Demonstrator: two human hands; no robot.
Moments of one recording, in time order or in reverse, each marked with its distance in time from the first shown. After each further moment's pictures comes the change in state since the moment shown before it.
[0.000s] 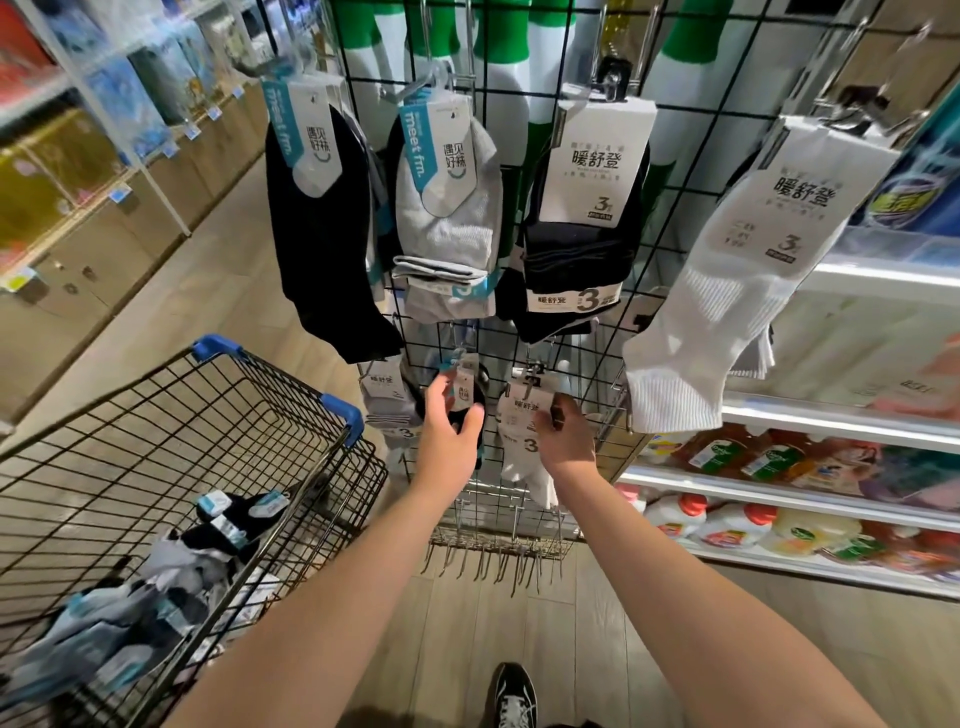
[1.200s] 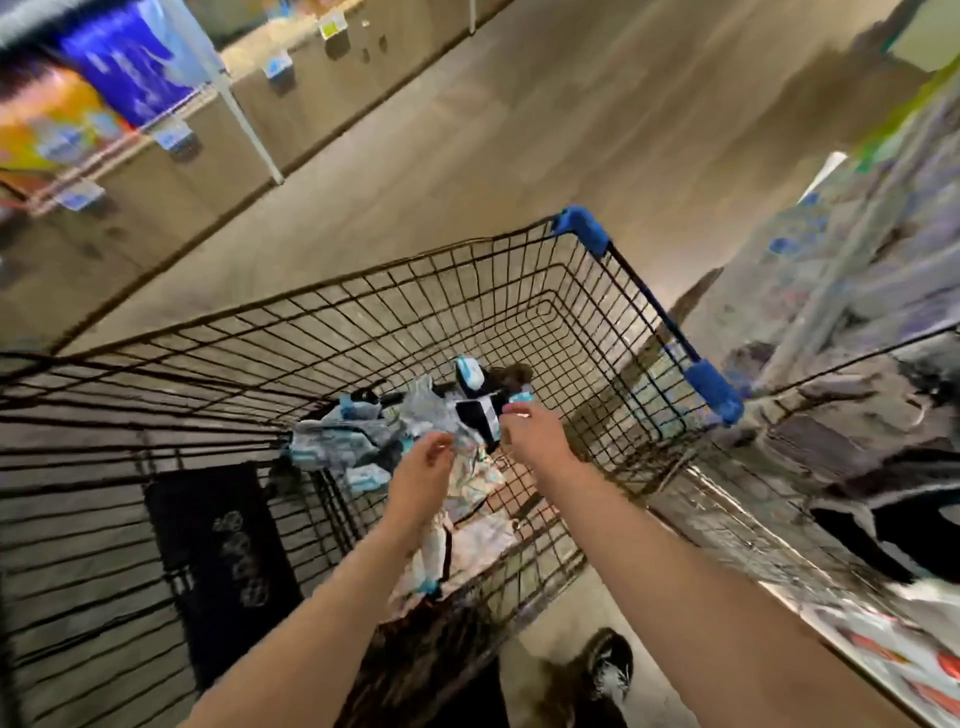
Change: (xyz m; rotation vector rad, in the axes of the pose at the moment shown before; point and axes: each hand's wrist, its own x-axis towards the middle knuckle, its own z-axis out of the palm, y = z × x) left_hand -0.051 -0.293 -0.381 -0.022 0.282 -0.659; right_hand -0.143 -0.049 0.471 -0.311 -0.732 0.197
